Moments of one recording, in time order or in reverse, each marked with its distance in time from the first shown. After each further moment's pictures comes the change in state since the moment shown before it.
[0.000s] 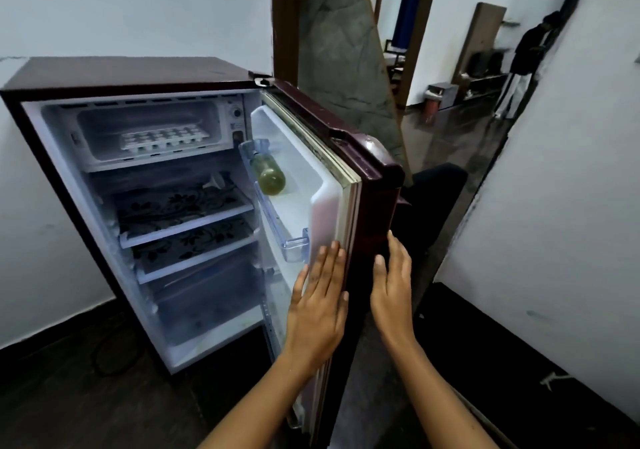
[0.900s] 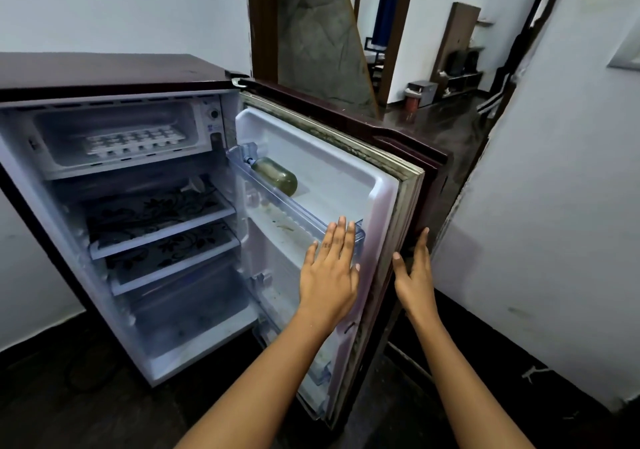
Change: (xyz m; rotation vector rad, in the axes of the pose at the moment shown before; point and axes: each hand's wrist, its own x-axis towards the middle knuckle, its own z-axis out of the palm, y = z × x) left_hand 0.078 0.016 0.016 0.073 -0.192 0.000; right_hand 0.057 0.040 -0.039 -0.151 -0.051 0.220
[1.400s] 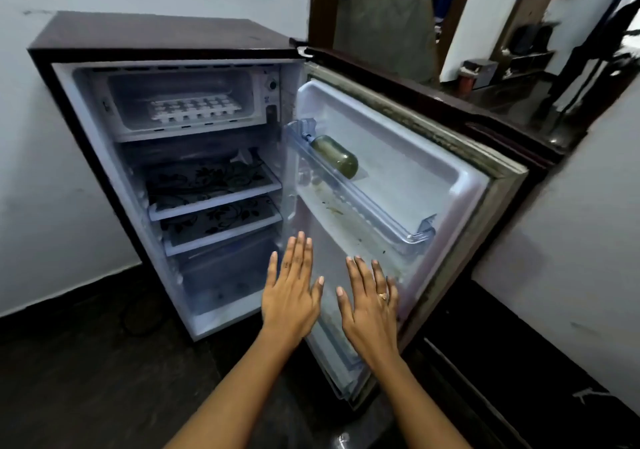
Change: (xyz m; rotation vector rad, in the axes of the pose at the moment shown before) left_hand -0.079 -0.134 0.017 0.212 0.026 -0.229; right_hand -0.081 -0.008 0.139 -0.635 -0.154 -0.443
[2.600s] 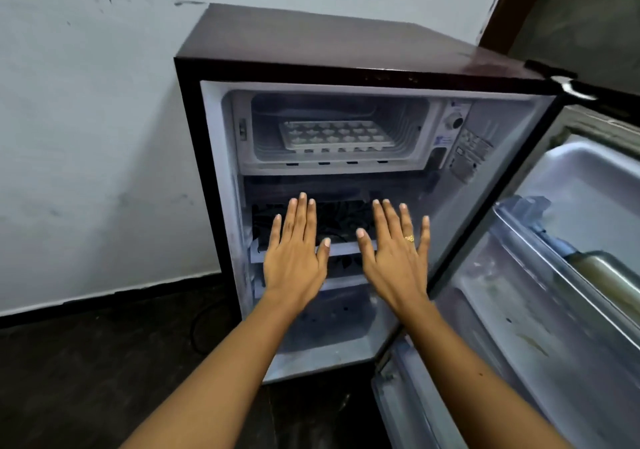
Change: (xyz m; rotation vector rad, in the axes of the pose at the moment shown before) left_hand 0.194 -0.305 0.019 0.056 -0.029 -0.328; right_hand 0.300 -0.227 0.156 -0.019 -0.028 -0.267
